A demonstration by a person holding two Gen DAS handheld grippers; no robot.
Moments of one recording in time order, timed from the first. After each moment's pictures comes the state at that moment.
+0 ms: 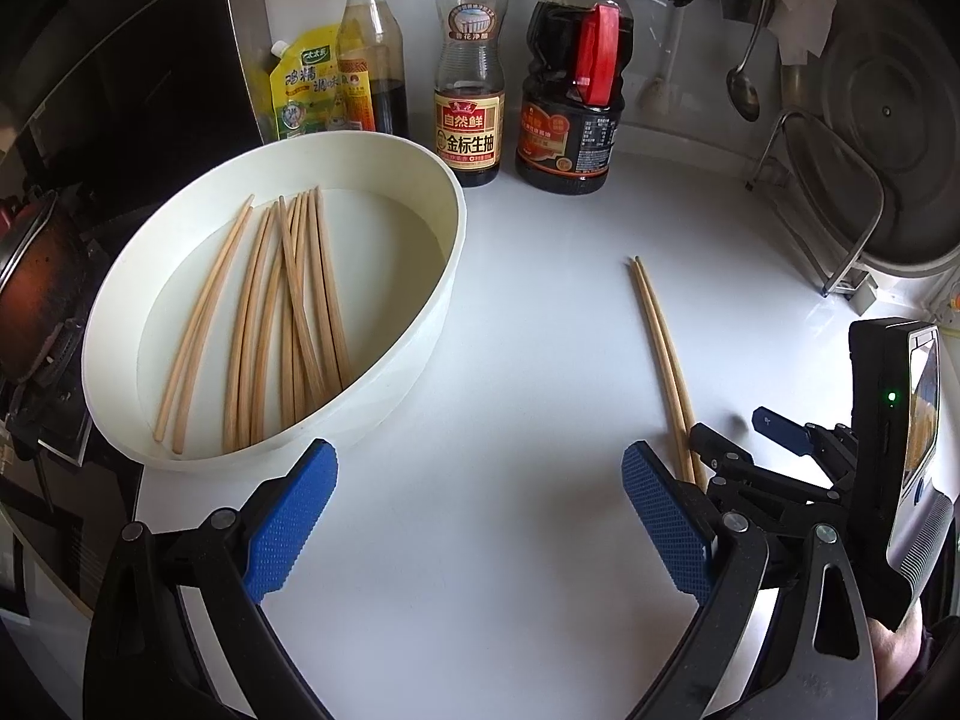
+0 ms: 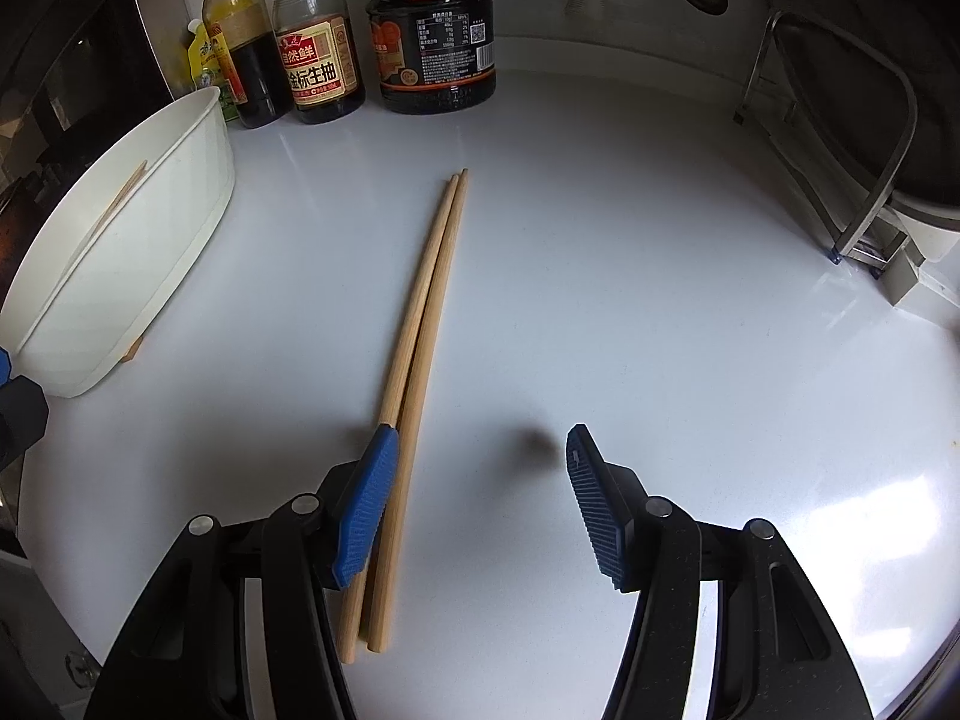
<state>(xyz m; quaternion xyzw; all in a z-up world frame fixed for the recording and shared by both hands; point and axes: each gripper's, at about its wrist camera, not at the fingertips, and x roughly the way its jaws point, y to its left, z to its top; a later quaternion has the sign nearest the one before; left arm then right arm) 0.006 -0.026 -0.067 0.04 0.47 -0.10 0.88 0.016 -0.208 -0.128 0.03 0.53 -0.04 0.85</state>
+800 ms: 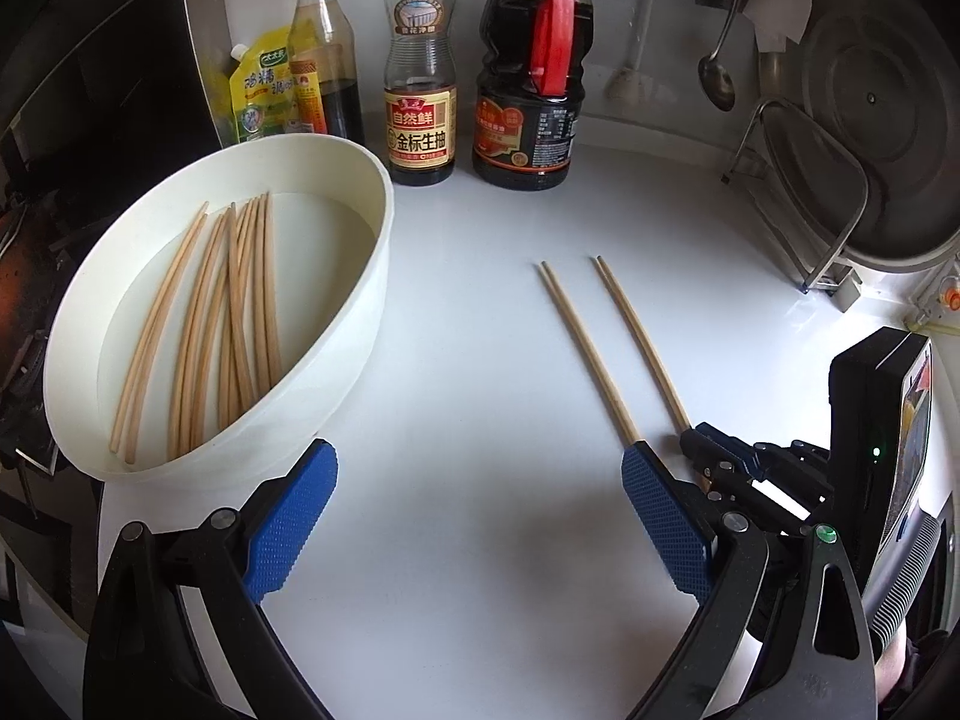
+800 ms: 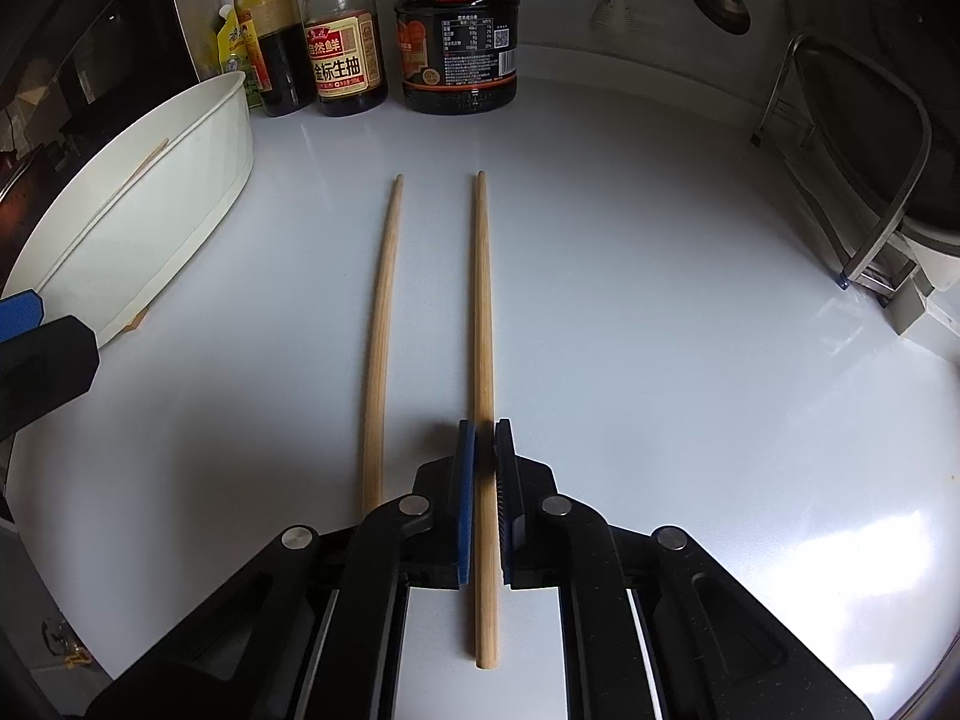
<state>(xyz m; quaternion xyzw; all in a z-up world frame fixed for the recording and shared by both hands) 0.011 -0.060 -0.073 0.04 0.47 -0.13 0.87 0.008 -0.215 -0.134 0.01 0.52 -0.02 0.86</state>
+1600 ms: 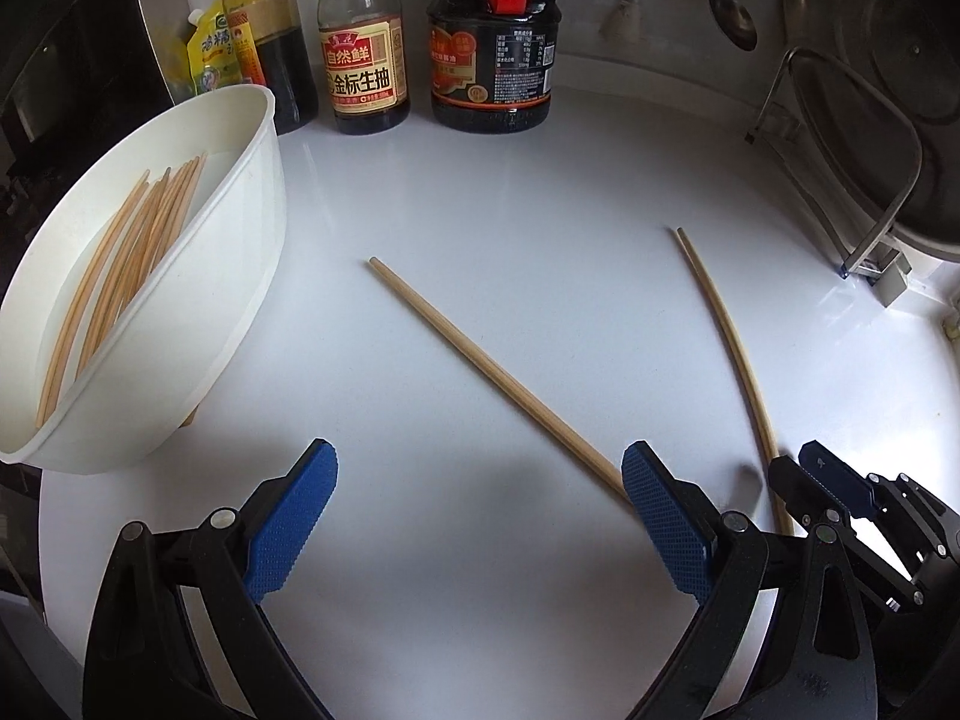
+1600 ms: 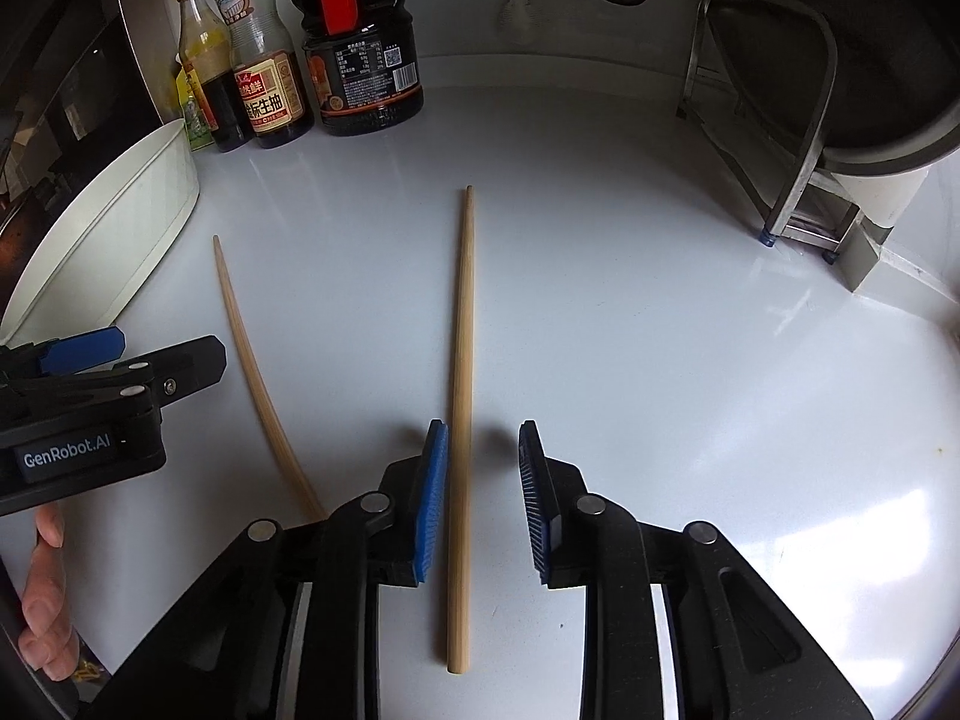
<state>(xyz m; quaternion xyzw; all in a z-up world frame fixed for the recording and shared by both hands) 0.037 -0.126 -0.124 0.04 0.51 -0.08 0.86 -0.016 -0.287 -0.134 0.03 0.50 -0.03 0.86</state>
